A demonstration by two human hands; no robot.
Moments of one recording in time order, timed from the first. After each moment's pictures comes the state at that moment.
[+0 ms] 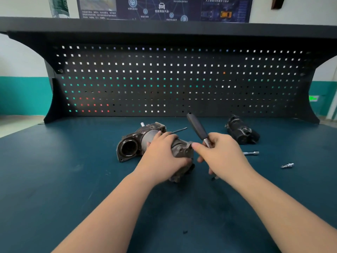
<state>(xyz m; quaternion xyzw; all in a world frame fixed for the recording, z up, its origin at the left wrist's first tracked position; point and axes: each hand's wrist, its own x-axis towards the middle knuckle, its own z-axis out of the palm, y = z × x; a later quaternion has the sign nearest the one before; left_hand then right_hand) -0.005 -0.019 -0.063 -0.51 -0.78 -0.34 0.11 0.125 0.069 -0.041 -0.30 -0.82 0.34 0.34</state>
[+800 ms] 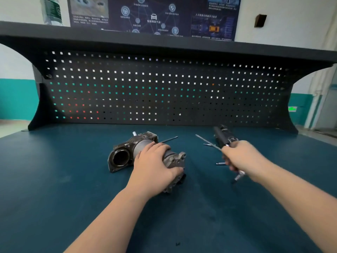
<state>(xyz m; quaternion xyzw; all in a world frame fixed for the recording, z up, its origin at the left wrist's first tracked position) -0.006 -0.018 -0.070 -0.49 -0.77 -0.37 0.15 0.158 0.132 -0.023 -0.43 -0.76 0.39 0.30</state>
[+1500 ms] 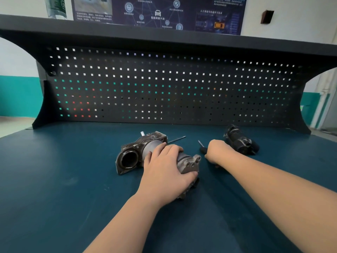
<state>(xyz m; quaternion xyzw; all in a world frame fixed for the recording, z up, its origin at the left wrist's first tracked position) -0.012 -0.016 -0.078 -0.51 -0.77 -0.36 0.15 0.034 0.182 -0.049 -0.51 -0.86 0.02 0.05</state>
